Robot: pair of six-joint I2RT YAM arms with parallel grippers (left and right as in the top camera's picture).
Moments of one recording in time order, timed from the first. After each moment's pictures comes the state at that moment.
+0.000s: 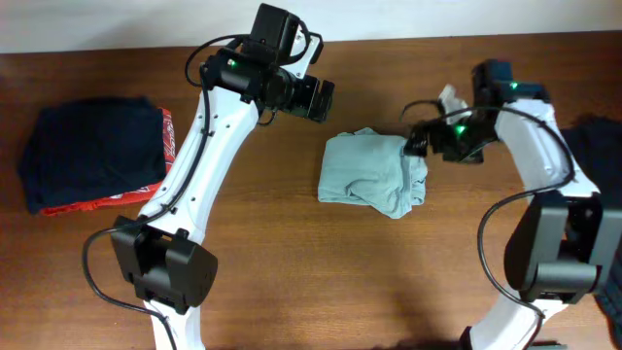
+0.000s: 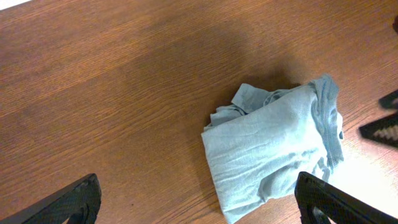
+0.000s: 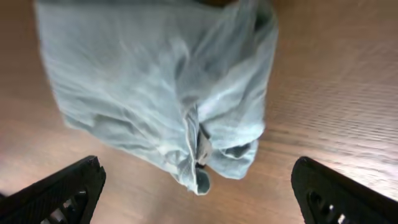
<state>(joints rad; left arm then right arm) -0.41 2.05 2.12 -1.06 0.16 -0.02 -0.10 1.94 1.59 -1.08 -0.42 -0.06</state>
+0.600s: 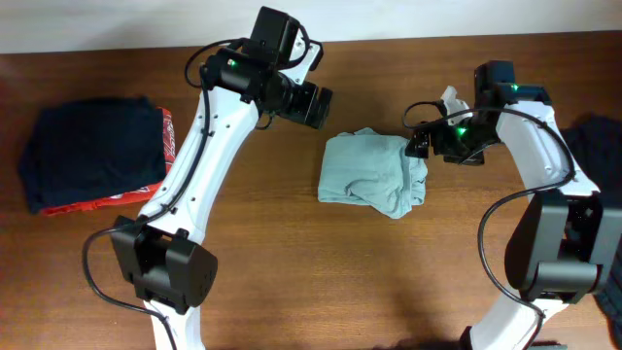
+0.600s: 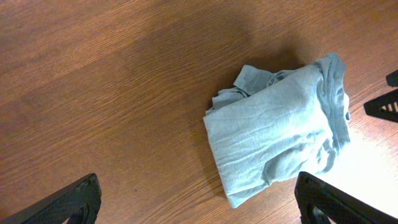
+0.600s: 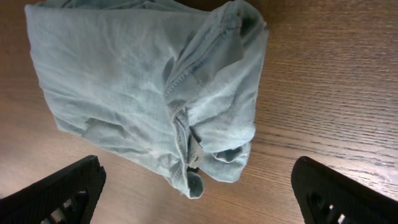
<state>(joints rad) -0.41 2.05 2.12 -1.12 0.16 0.02 -0.10 1.94 1.55 -1.06 -0.41 -0.06</state>
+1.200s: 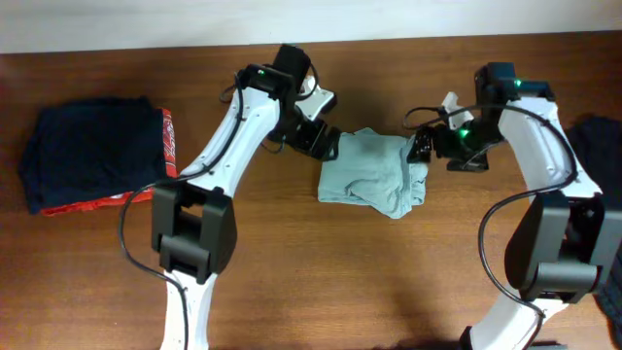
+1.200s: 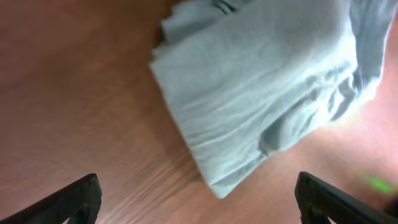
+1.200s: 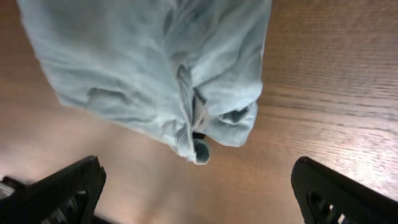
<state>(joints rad) -0.41 2.27 2.06 -1.18 0.38 0.15 -0.11 1.94 1.62 -1.22 -0.40 -0.06</state>
